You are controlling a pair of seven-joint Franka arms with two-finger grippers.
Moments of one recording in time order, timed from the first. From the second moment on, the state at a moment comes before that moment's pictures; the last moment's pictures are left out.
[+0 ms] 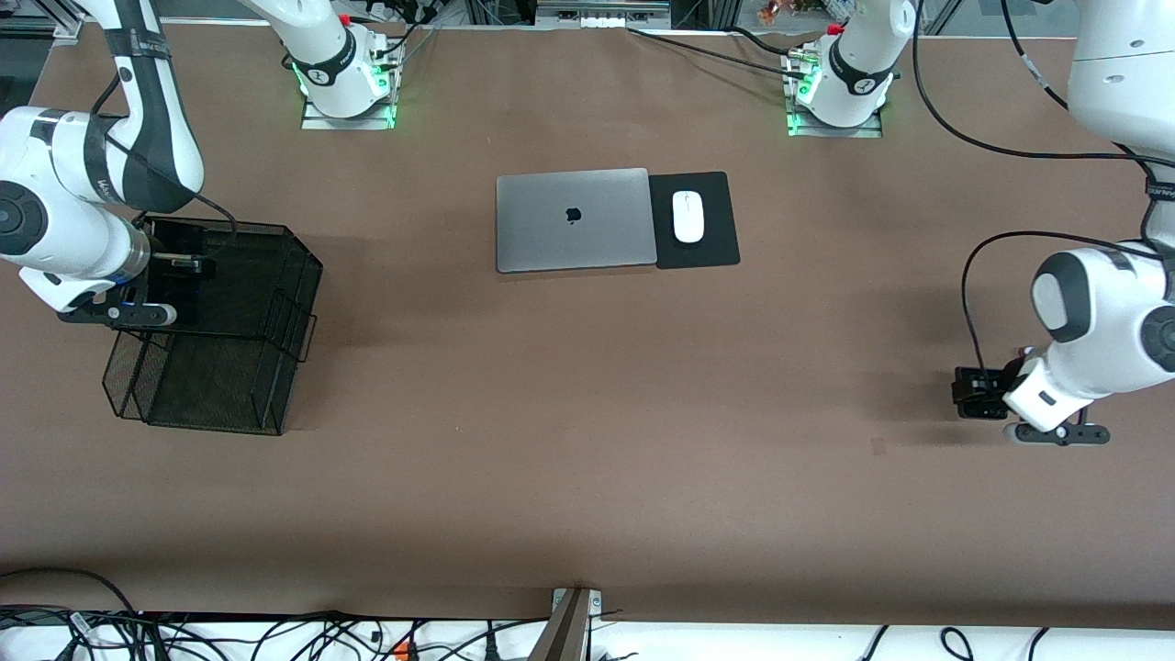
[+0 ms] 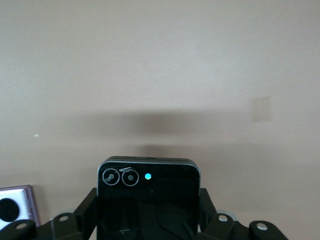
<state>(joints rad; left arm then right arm) 0.15 0.59 0.00 -1.67 0.06 2.25 0.09 0.24 0.17 -0.36 -2.04 -0.20 1.97 -0.02</state>
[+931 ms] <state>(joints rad) -0.20 0.65 -0.01 -1.58 0.07 2.22 -0.39 0.18 0.24 -0.41 -2.04 -0.19 2.04 -0.08</state>
